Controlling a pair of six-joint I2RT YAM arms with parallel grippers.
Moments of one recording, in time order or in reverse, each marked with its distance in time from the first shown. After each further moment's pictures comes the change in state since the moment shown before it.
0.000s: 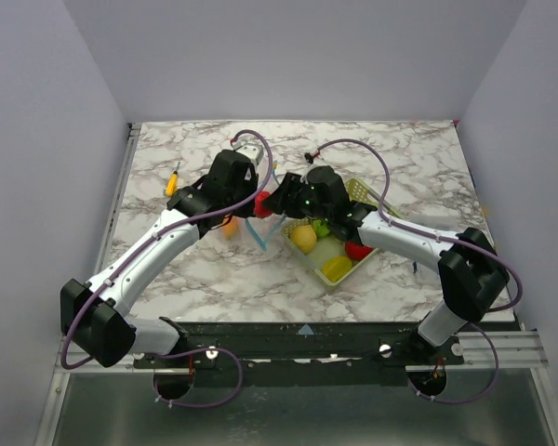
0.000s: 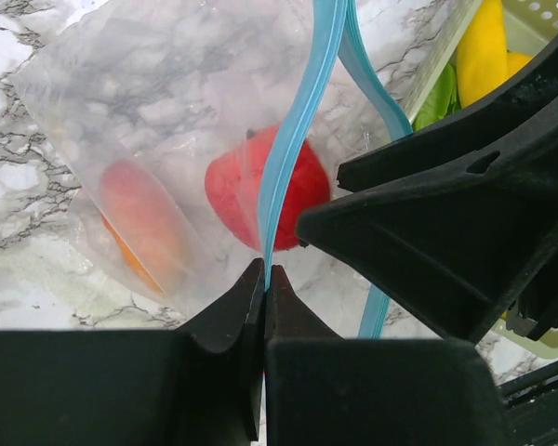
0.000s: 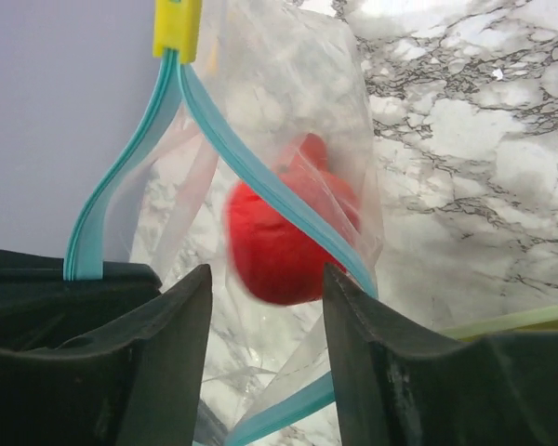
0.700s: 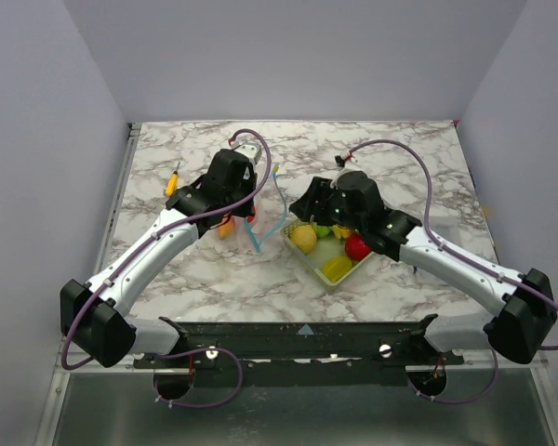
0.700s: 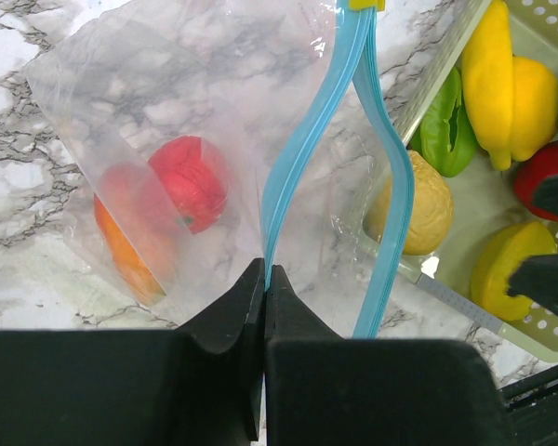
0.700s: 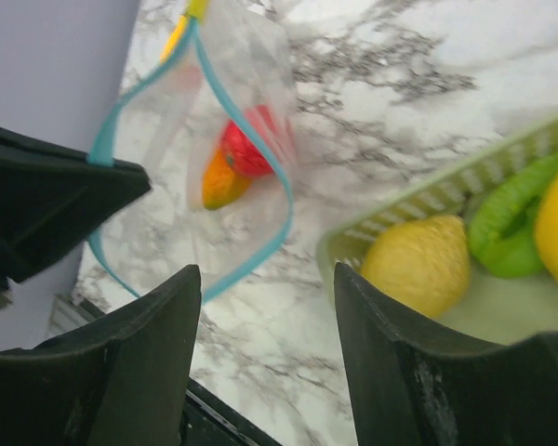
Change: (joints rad) left arm 0.010 -0.001 0.000 0.000 0.000 0.000; right arm 0.000 -0.284 -0.043 -0.271 0.116 -0.073
